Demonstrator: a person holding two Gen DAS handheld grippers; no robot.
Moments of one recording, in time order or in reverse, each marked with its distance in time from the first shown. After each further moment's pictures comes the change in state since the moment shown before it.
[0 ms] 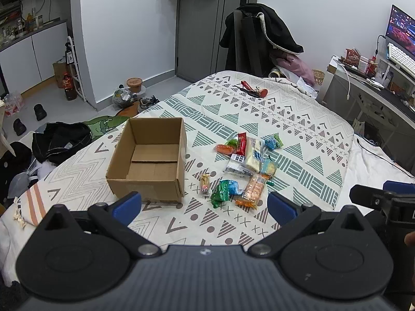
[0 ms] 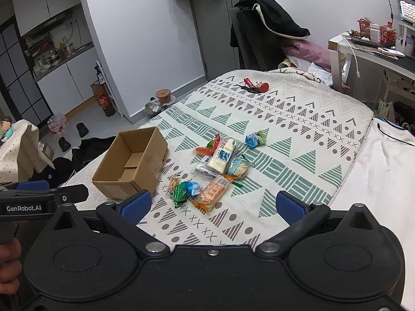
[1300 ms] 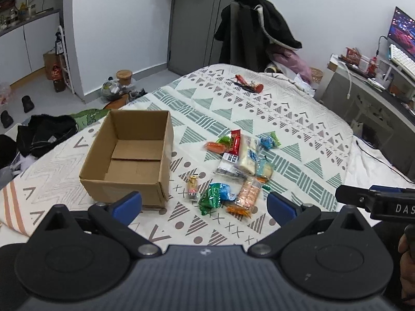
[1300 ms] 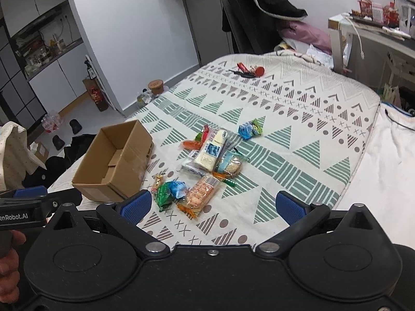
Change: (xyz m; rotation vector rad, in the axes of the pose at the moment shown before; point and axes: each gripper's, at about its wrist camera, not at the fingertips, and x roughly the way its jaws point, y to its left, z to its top) left arm 0.067 -0.004 -0.005 -0.036 0.022 -0.046; right arm 0.069 -0.032 0.006 0.044 0.057 -0.002
